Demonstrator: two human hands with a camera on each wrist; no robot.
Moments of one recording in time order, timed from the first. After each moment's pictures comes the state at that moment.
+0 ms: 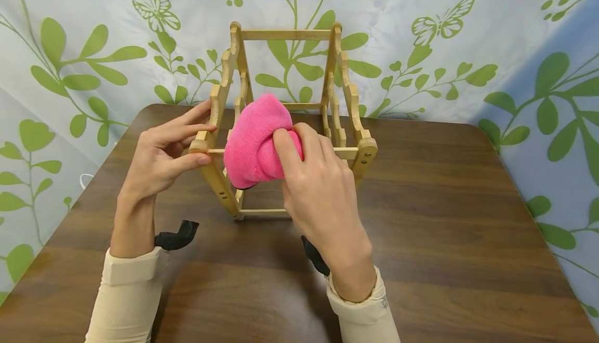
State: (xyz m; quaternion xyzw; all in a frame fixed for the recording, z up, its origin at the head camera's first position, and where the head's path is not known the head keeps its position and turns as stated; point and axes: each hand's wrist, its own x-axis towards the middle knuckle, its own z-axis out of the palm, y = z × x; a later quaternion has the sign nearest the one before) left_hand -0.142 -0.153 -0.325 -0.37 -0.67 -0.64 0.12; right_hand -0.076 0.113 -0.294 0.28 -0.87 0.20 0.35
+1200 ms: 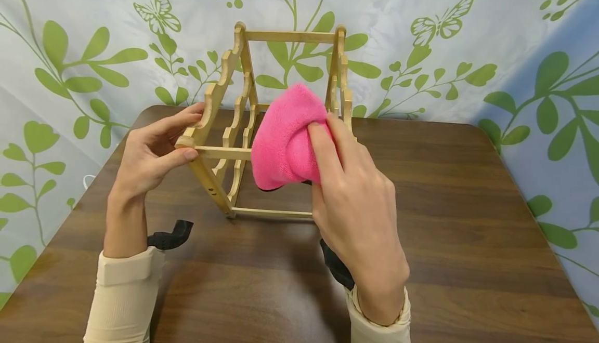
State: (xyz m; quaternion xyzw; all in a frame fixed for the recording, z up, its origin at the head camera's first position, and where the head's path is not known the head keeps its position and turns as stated) left_hand -0.141 -0.166 -0.322 -0.35 -0.65 -0.67 0.11; right_hand -0.053 0.143 -0.276 0.22 -0.88 0.21 0.36
